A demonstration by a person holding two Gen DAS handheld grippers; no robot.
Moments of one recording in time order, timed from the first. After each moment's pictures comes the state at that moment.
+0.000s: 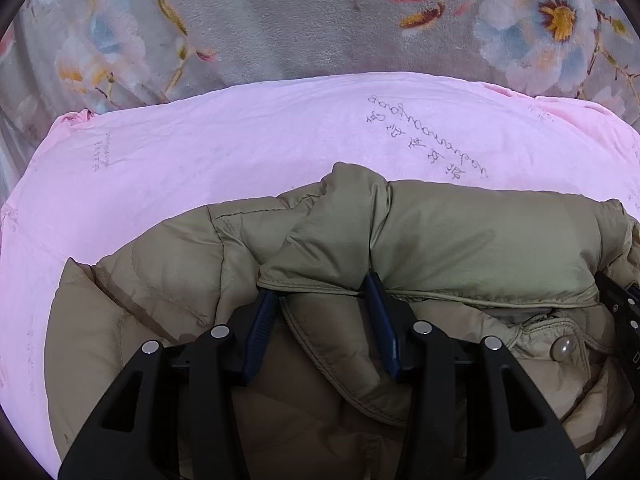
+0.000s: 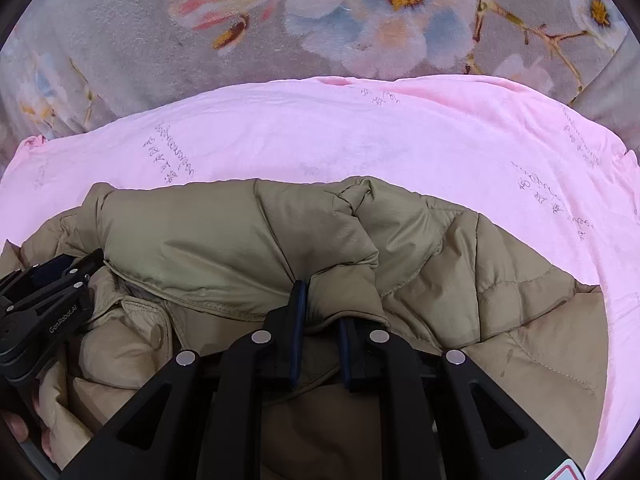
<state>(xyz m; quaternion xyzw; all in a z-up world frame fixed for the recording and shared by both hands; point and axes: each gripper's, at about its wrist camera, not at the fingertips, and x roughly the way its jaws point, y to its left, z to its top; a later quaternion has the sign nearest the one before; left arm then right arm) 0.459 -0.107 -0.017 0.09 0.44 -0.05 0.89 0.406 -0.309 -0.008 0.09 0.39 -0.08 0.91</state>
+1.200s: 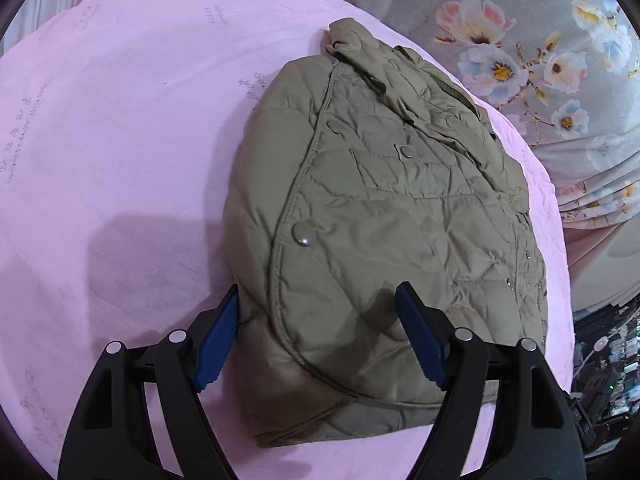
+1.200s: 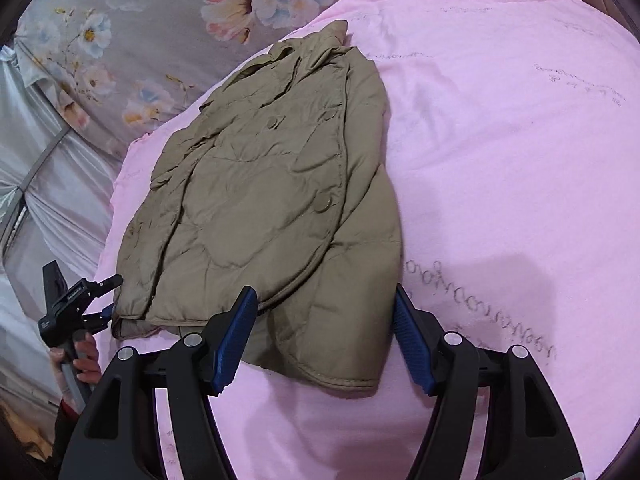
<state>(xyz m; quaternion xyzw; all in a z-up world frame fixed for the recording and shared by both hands) 0.077 0.129 0.032 -0.18 0.52 -0.12 0.83 -0.082 -0.316 -0.040 0.30 0.39 0.01 0.87</state>
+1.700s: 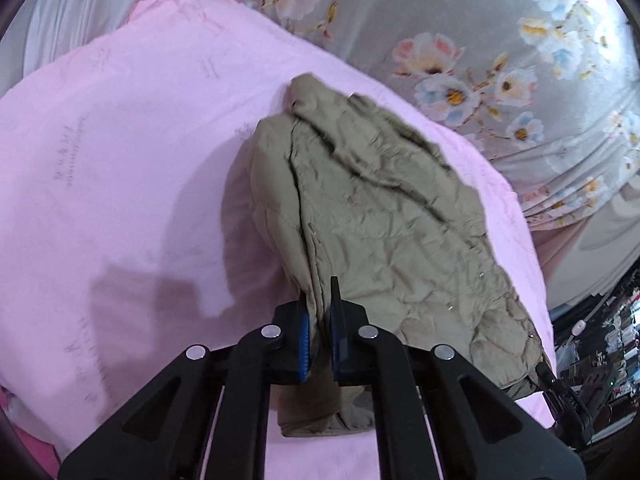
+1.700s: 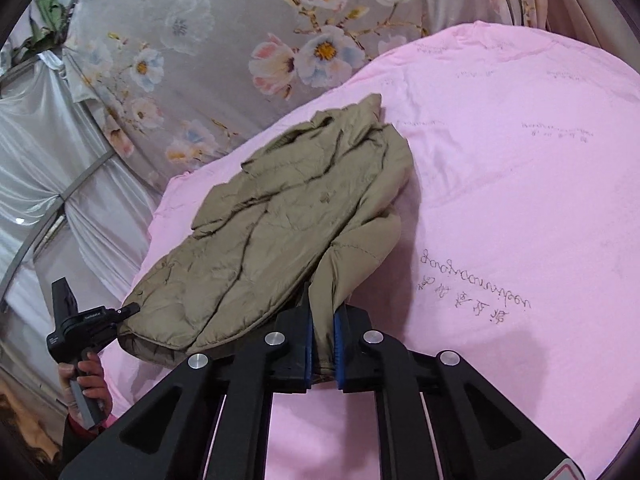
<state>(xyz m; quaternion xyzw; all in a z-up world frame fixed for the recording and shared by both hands) 0.016 0.159 0.112 -0.19 0.45 -0.16 0.86 -0.159 -0.298 0.026 0.30 0.28 0.04 0.91</state>
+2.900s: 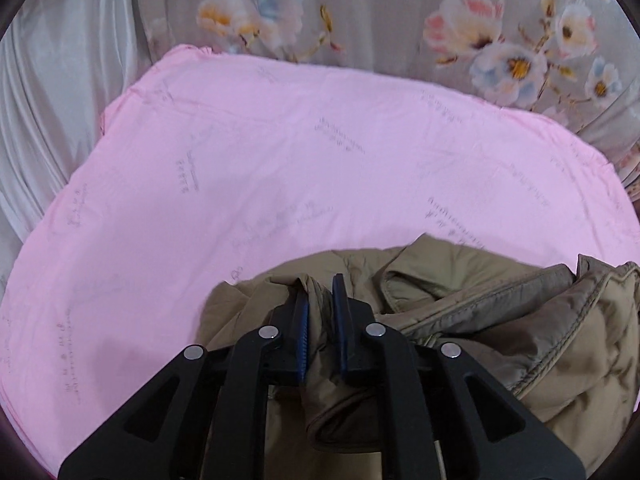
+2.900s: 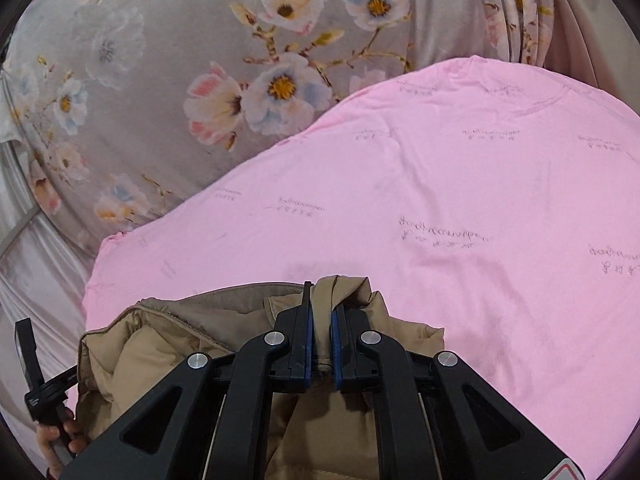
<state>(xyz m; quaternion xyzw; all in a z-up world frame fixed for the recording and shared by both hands) 0.211 0.068 0.088 0.01 0.45 -0.05 0.89 0.058 -0.326 0.040 0.29 0.26 -0.09 0.92</state>
